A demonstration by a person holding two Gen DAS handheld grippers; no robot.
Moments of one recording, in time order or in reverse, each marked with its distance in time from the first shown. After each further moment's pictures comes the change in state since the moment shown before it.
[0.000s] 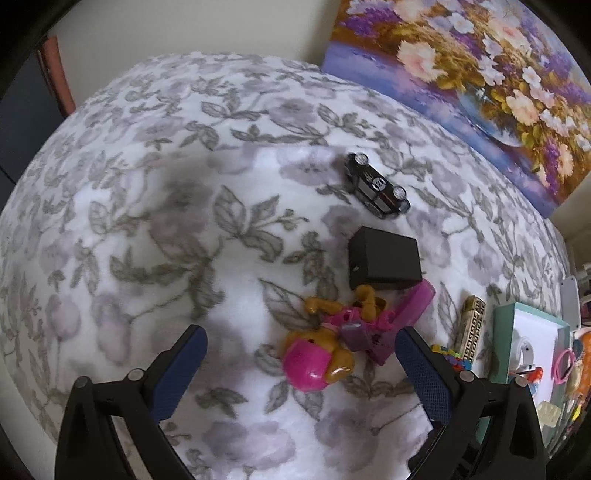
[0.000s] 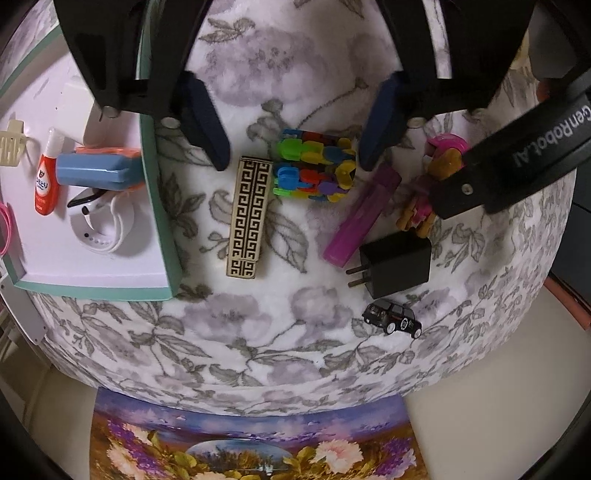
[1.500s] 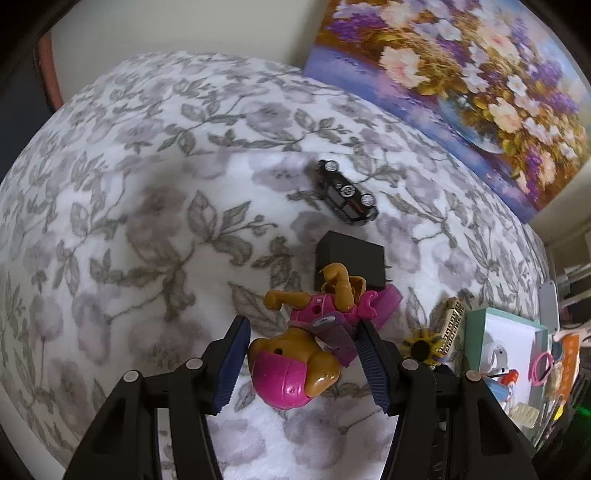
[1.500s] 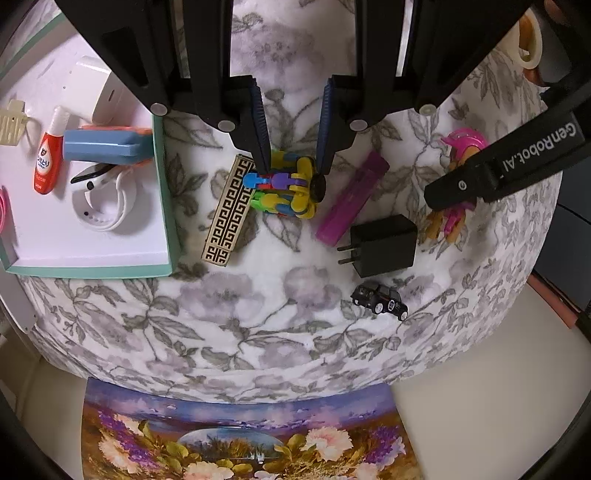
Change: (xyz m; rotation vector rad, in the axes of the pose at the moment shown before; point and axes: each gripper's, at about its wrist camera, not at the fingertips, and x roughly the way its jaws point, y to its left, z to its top) left arm -0.011 -0.004 0.004 -0.023 -0.001 -0.076; right arm -0.012 -0.011 0.012 -0.012 -0.022 0.080
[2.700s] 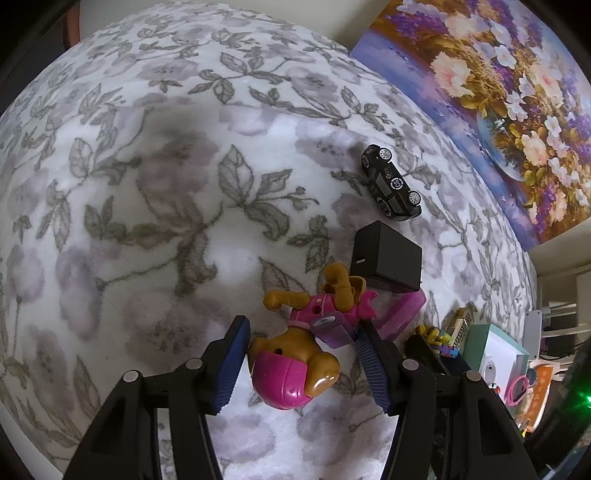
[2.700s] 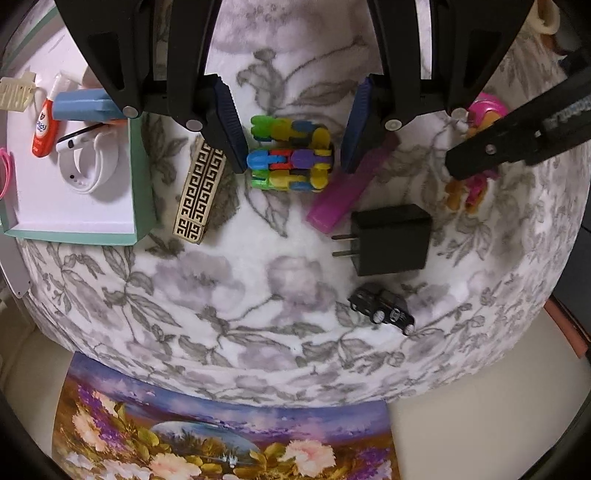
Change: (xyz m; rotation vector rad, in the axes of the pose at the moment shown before) left arm 0.018 0.039 -0.001 -0.157 0.088 -0.077; right arm 0.032 0.024 0.014 -0.082 0.014 -0.106
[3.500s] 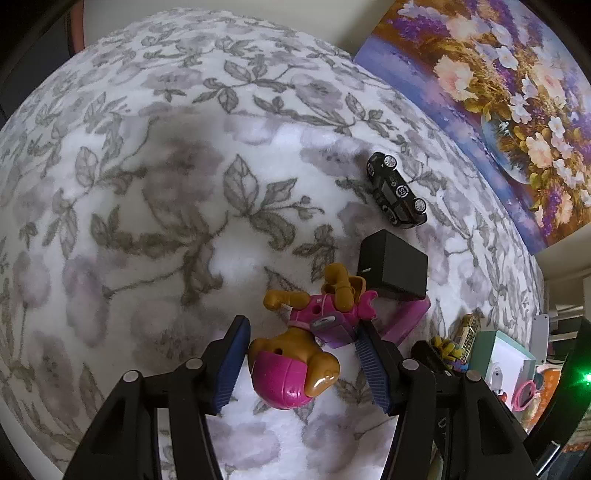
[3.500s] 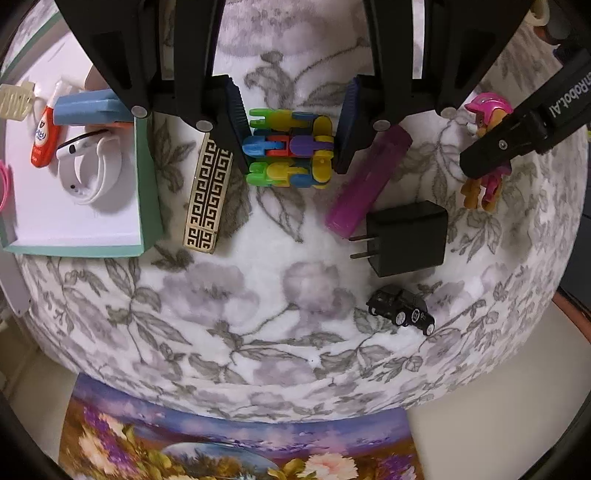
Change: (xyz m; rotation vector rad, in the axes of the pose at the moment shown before) left arm -0.001 -0.007 0.003 0.003 -0.039 0.040; right arm 0.005 -0.014 0.008 0.058 0.072 0.012
